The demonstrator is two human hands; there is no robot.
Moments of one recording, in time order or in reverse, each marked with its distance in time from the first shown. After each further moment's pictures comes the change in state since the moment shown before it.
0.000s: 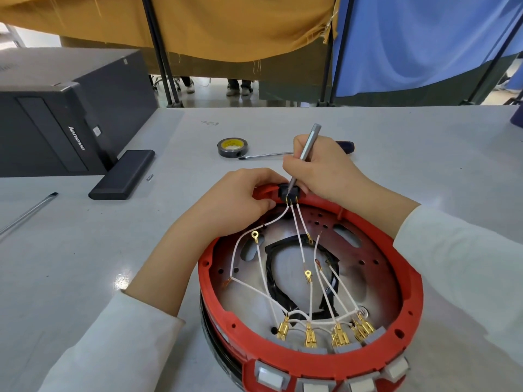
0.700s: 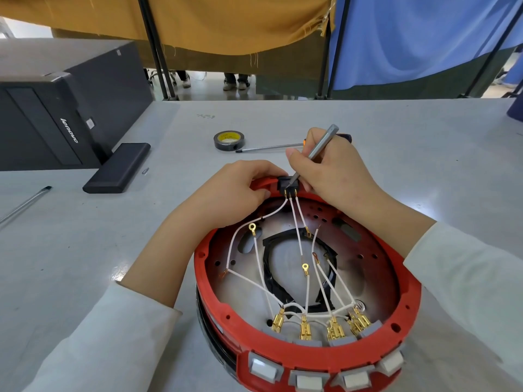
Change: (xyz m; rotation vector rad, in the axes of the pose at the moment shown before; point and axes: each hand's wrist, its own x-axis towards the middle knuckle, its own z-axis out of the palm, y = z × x) left_hand 0.000 0.000 0.001 -0.009 -0.021 0.013; right_hand -0.025 0.001 -0.003 -0.067 0.135 -0.047
